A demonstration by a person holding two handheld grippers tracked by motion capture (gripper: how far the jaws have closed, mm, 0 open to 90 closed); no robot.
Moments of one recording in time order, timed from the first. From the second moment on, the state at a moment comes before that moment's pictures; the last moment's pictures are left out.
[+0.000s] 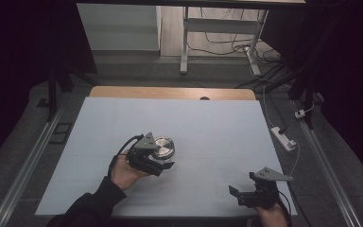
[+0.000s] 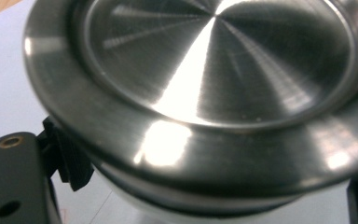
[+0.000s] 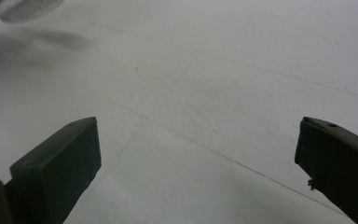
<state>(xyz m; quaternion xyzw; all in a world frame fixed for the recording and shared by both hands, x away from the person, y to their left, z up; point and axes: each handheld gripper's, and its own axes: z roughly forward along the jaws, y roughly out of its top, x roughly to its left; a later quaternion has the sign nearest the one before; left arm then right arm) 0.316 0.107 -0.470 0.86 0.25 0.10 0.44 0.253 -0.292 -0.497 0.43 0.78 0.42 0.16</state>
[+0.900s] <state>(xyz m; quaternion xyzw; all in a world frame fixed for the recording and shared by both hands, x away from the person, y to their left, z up) 0.317 0.107 -0.474 0.86 0.24 0.10 0.44 0.256 -0.251 -0.470 0.35 0.81 0.45 0.16</state>
